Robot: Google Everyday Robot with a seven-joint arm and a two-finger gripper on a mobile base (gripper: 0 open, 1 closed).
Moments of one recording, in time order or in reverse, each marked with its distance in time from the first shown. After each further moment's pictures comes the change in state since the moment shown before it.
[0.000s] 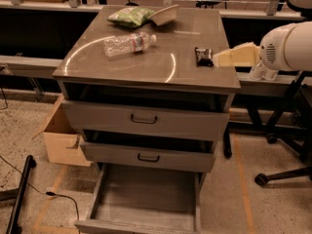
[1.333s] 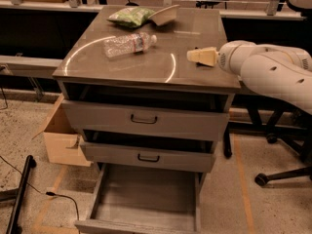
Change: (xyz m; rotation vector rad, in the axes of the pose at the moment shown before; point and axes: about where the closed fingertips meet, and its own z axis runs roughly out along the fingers) arm -0.001 0.008 0.160 0.023 -0.176 0.118
